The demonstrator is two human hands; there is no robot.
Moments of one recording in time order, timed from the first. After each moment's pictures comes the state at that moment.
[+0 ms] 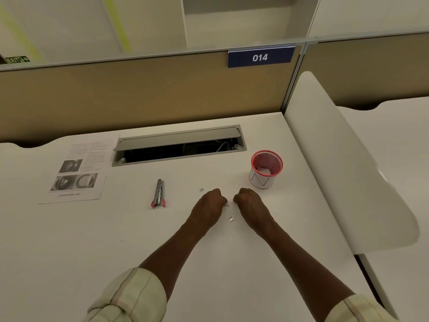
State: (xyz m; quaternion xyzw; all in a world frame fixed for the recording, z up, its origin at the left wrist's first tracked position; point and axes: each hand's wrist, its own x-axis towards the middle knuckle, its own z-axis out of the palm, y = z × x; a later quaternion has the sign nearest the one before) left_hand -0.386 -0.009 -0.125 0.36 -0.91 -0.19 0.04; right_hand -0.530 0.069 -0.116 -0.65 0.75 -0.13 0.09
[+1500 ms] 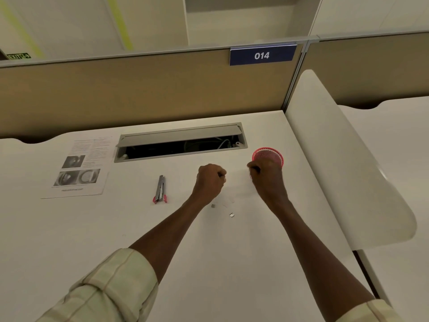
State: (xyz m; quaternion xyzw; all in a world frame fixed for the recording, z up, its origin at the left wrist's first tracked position) left_hand -0.410 -0.033 -0.056 0.48 -0.77 -0.36 0.20; right_hand -0.556 0.056 -0.032 -0.50 0.77 -0.38 0.06
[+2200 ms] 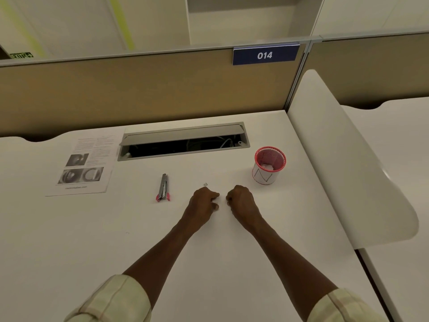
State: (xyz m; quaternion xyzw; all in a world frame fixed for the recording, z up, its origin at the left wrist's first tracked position) left_hand -0.355 -0.006 -0.111 0.47 -0.81 -0.34 0.10; right_hand -0.491 0.062 -0.108 -0.55 0.79 -0.20 0.18
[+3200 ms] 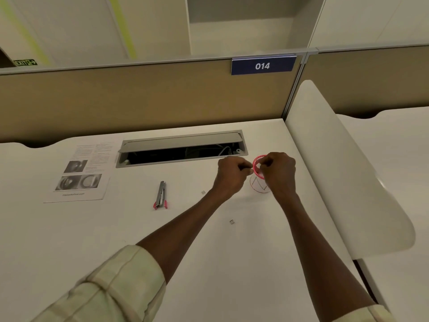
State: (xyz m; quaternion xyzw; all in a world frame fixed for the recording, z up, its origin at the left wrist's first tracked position) left_hand -0.459 -0.016 -0.009 0.42 -0.77 -0.41 0.27; right_hand -0.571 0.046 0.008 -0.38 0.85 -0.35 0.07
